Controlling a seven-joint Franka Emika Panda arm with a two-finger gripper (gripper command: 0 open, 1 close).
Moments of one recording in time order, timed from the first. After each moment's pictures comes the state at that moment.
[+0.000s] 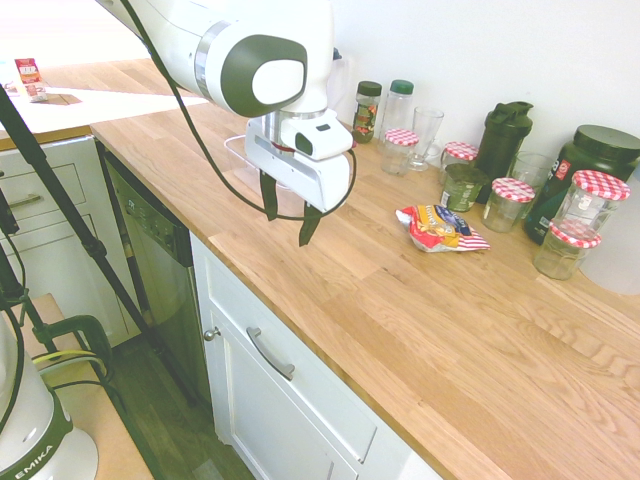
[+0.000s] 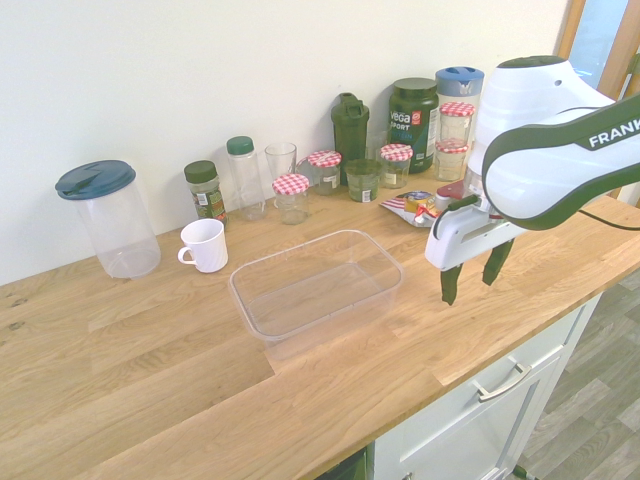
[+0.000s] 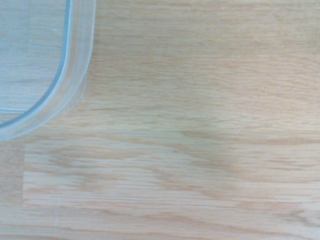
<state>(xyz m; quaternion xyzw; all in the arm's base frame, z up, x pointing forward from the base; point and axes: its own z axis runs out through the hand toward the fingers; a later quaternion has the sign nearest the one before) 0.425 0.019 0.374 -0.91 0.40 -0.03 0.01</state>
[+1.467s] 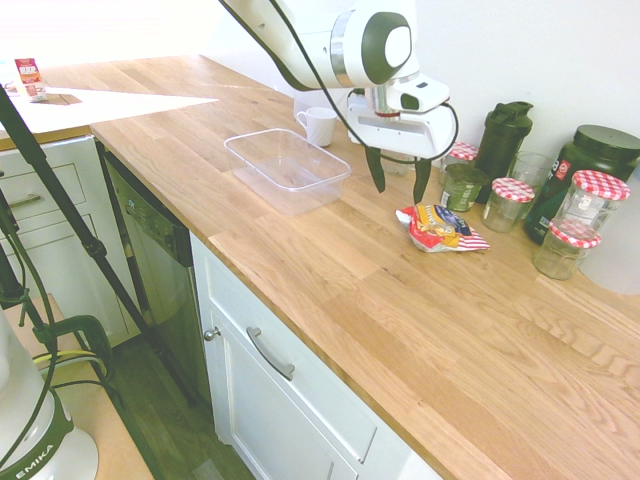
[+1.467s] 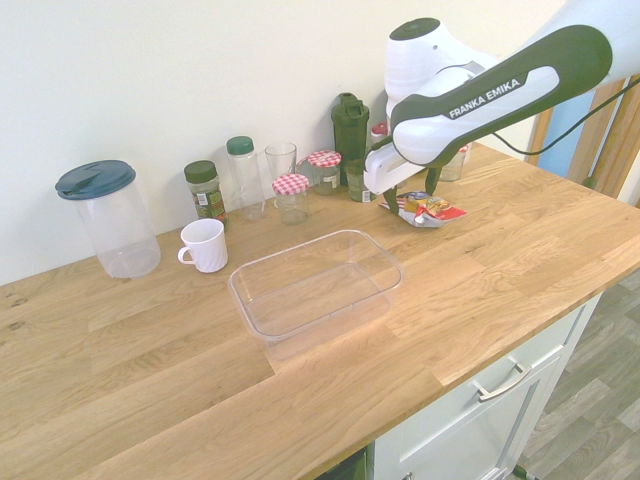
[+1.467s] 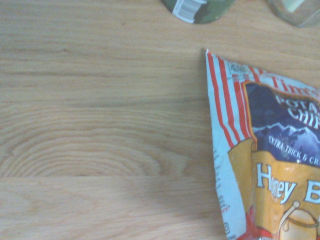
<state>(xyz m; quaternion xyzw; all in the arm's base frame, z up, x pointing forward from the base) 0.624 -0.012 0.413 -0.90 0.40 -0.15 -0.08</state>
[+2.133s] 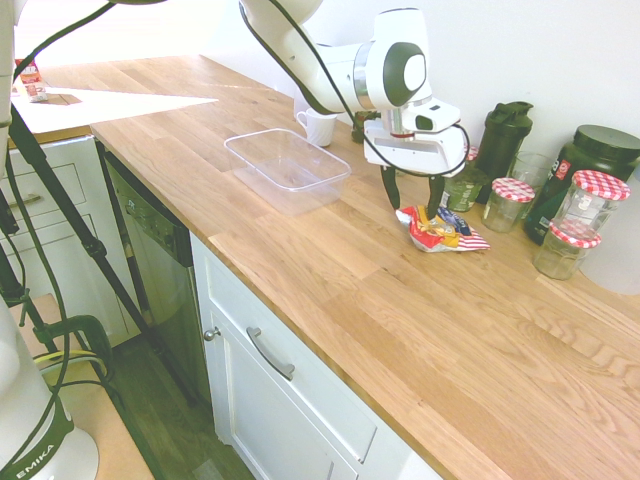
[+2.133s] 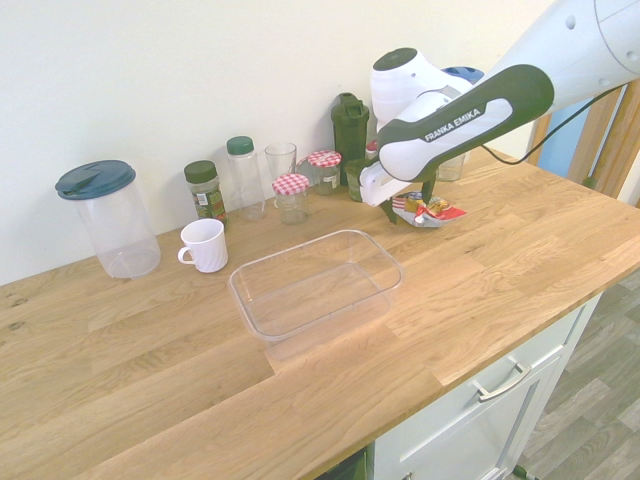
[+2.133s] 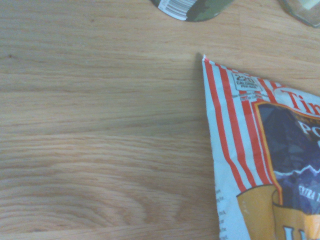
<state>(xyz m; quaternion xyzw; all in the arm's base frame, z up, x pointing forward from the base) 0.659 -0.023 0.367 -0.90 0.41 -0.14 -0.11</state>
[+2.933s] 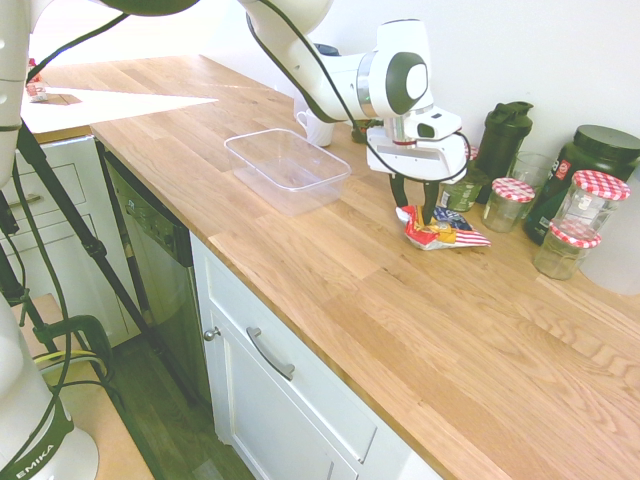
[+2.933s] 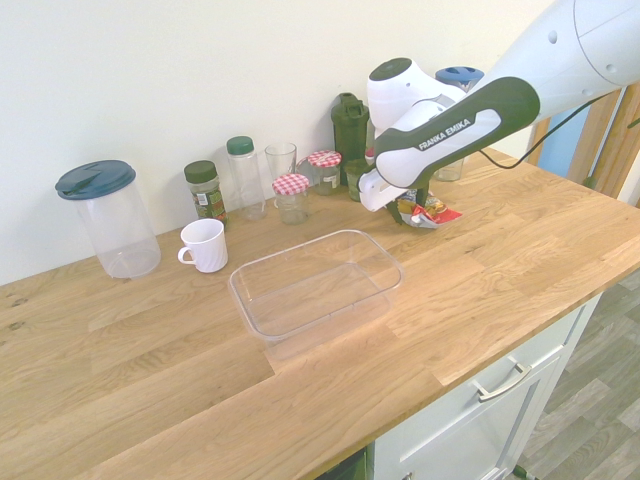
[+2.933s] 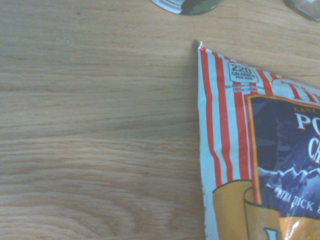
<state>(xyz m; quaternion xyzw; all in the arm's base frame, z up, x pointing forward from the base) 0.664 -0.031 0.357 -0.89 0.41 -0.14 -0.12</state>
